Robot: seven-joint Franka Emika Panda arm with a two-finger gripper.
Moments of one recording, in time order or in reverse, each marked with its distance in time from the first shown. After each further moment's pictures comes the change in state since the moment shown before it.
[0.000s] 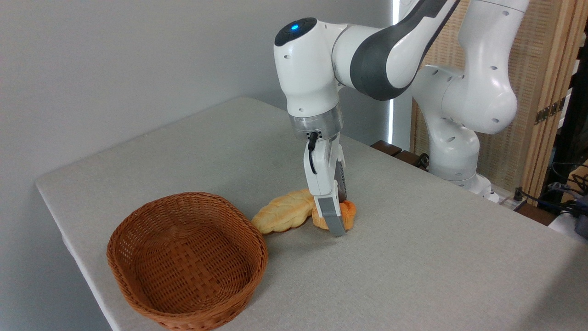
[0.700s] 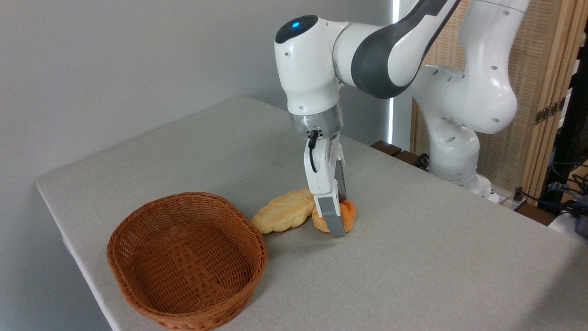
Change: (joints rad) arm 0.003 -0.004 0.000 0.004 0.000 0.000 0.000
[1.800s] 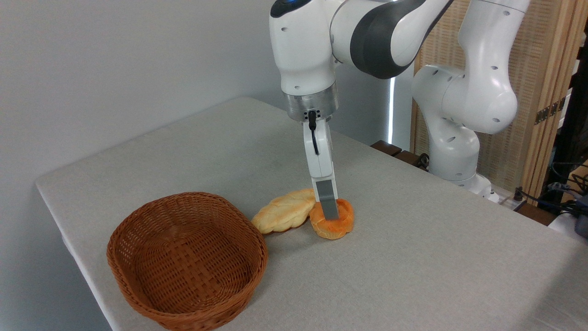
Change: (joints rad) arm 0.005 -0.008 0.002 0.095 -0.073 -0.088 -0.088
